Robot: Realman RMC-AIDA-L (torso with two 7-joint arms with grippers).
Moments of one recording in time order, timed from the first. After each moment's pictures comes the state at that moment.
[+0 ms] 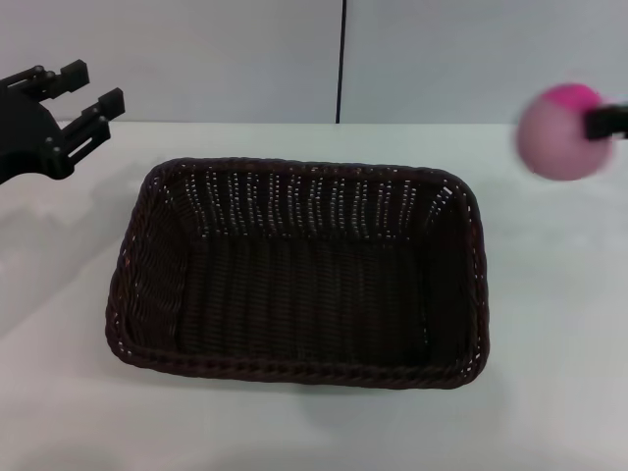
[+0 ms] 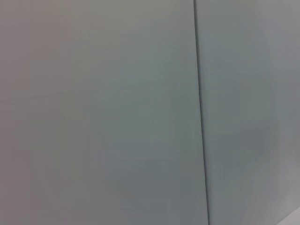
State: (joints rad) left arm -0.01 -2.07 1.17 1.24 1.37 1.15 -1.31; right arm 0.56 2.05 -0.66 -1.59 -2.22 -1.96 2.38
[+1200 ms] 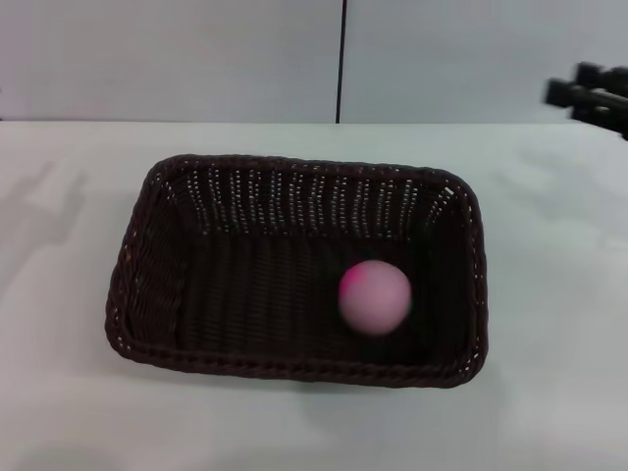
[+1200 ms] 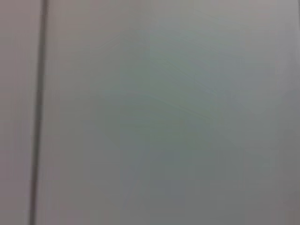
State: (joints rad) left arm -0.09 -2.06 0.94 0.59 0.90 1.39 -0.79; right arm 0.30 2.08 -0.84 -1.09 -1.70 -1.41 1.80
